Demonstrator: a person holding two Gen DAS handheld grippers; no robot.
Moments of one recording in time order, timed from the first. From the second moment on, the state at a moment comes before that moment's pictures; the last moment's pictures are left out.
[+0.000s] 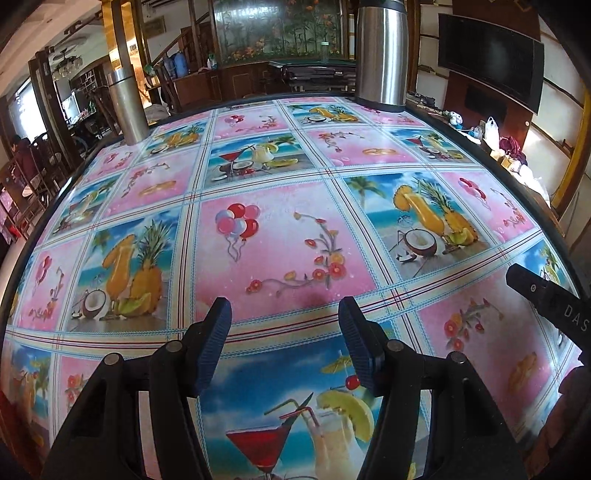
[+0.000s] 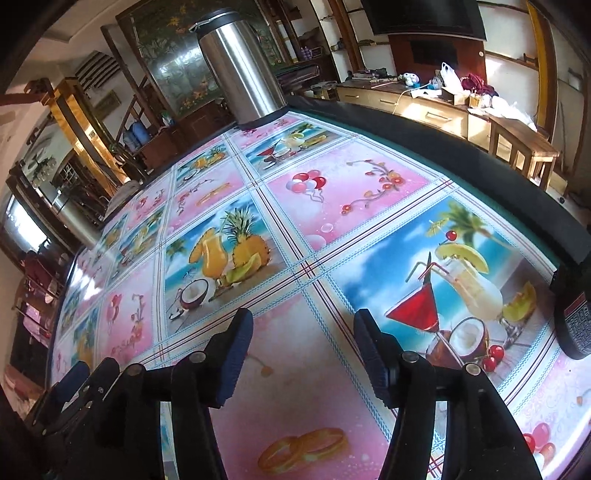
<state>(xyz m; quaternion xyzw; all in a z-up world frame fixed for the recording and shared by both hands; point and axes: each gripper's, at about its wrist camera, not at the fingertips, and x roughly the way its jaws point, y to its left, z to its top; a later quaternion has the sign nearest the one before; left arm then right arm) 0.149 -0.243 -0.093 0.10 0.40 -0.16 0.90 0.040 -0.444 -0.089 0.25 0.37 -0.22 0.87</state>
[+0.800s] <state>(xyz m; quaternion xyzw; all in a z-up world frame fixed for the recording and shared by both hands) 0.163 -0.236 -0.109 0.08 0.45 -0.15 0.88 0.062 -0.441 -0.102 0.16 0.43 -0.31 0.83</state>
